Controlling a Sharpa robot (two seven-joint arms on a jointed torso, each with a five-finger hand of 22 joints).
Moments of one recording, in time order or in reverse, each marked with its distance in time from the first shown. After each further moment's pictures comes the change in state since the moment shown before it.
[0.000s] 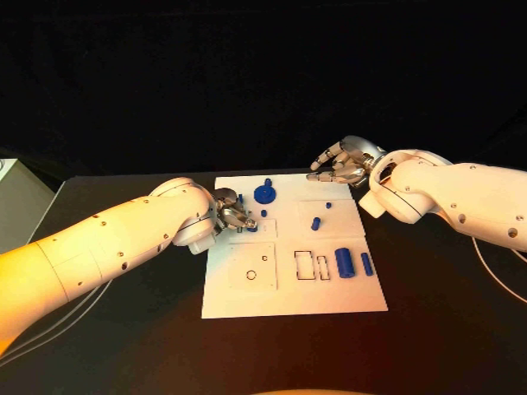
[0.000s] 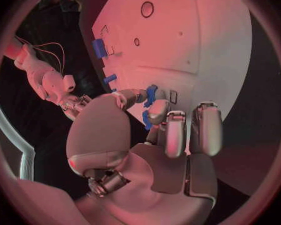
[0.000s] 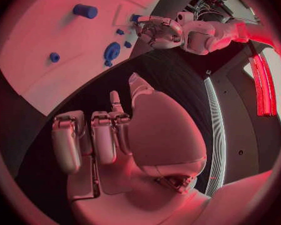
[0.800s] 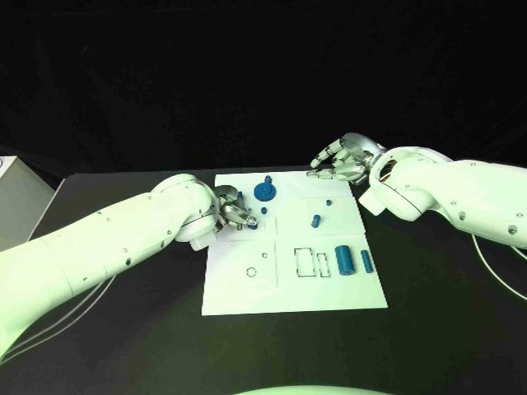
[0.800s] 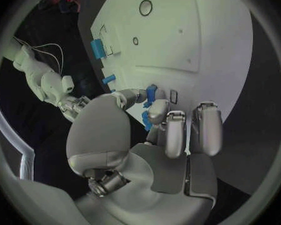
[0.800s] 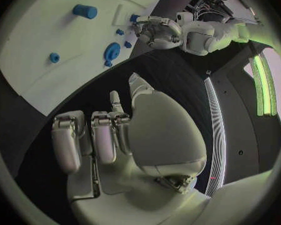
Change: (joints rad) left arm 0.002 0.018 0.001 -0.024 -0.012 0.015 0.001; left_hand -0.002 0.003 0.000 0.000 -0.001 0.004 0.000 0.000 0.002 0.000 0.000 -0.004 -0.004 0.000 0.000 0.000 0.000 0.000 0.000 0.000 0.000 0.001; right arm 0.000 0.001 0.000 -0.001 -0.001 0.000 -0.001; right_hand 0.000 0.000 0.000 0.000 0.000 0.000 0.000 0.000 0.000 0.000 0.000 0.000 0.000 0.000 0.000 0.000 0.000 0.000 0.000 0.000 0.000 0.000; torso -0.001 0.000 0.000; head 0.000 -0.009
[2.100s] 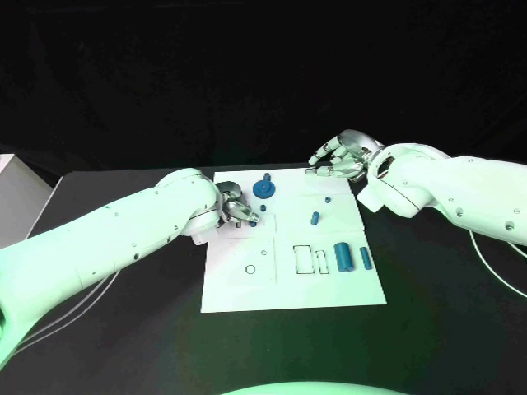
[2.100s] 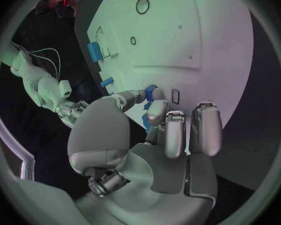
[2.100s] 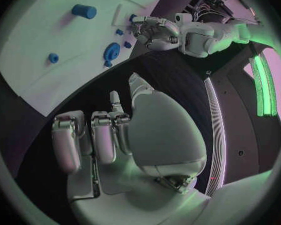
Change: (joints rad) left arm 0.007 0.039 -0.001 -0.040 -0.043 0.040 -0.006; left_hand -0.050 0.039 -0.042 -0.042 -0.035 0.039 -0.036 0.005 0.035 0.020 -0.016 0.000 0.003 0.004 -0.011 0.000 0.000 0.000 0.004 -0.011 0.000 0.000; right arm -0.001 0.004 0.000 -0.003 -0.001 0.001 -0.001; right_hand 0.000 0.000 0.000 0.000 0.000 -0.004 -0.004 0.000 0.001 0.000 0.000 0.000 0.000 0.000 0.000 -0.004 0.000 0.000 0.000 0.000 0.000 0.000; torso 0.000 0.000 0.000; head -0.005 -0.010
